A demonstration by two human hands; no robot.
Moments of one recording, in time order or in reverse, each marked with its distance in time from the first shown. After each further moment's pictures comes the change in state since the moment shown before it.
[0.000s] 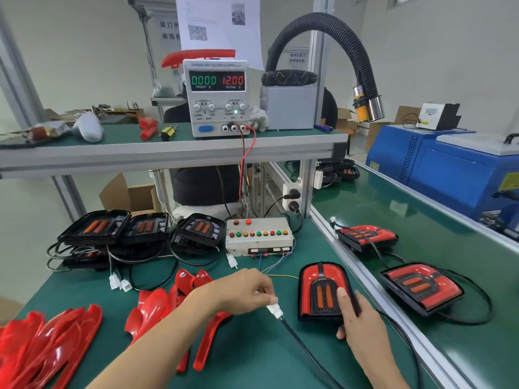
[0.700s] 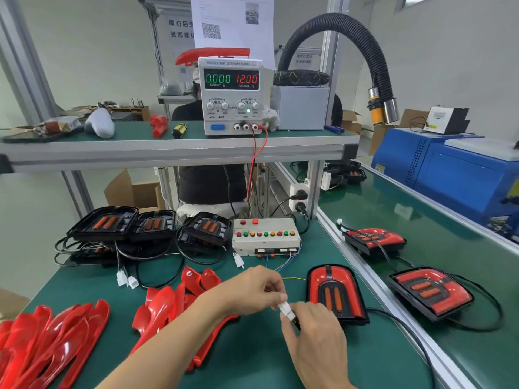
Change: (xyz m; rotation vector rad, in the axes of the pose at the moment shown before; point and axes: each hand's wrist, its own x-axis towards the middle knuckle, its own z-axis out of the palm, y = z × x) left_hand -0.006 0.001 0.005 -0.270 0.097 0.070; right_hand -0.038 -0.024 0.079 -0.533 0.300 -0.887
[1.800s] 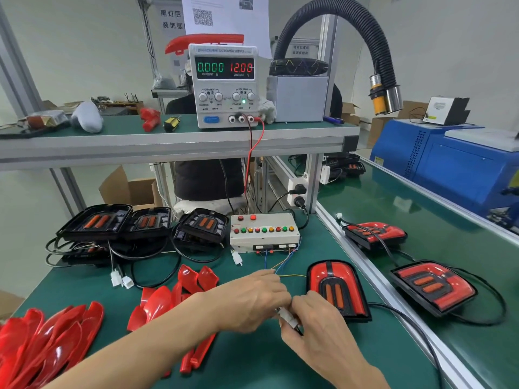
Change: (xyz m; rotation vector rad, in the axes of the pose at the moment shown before) left_hand -0.010 0.002 0.001 0.731 -0.030 0.567; right_hand 0.022 0.017 -0.015 0.154 -0.210 -0.237
